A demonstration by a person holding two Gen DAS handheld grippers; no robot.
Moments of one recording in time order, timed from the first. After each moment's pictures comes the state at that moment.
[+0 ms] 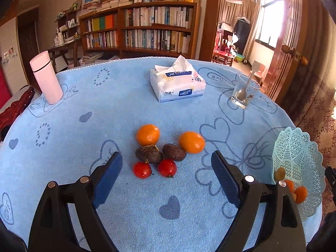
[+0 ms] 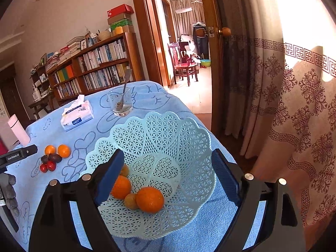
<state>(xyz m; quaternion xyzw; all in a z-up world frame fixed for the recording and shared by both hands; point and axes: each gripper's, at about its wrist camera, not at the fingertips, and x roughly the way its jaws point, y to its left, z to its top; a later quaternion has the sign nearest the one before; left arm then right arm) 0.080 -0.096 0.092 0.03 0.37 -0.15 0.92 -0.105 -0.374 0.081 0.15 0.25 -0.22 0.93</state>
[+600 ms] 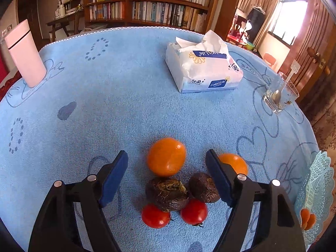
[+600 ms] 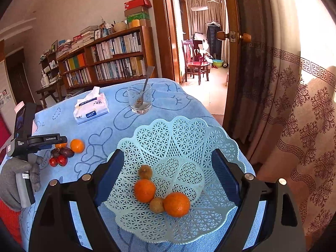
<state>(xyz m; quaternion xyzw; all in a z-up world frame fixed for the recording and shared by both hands) 0.182 -0.095 0.040 0.00 0.46 -0.14 0.88 -0.073 -0.343 0.100 0.11 0.27 -0.18 0.94</state>
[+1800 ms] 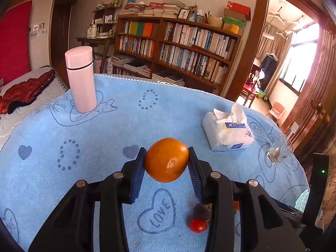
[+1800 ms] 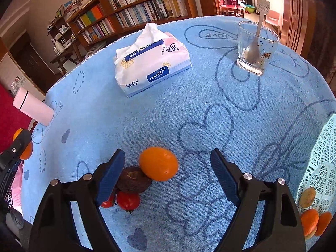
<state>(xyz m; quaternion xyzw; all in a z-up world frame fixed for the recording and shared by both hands) 0.150 -0.002 0.119 -0.08 0.32 -0.07 0.94 0.159 -0.224 0.046 0.19 0.45 -0.07 0.87</state>
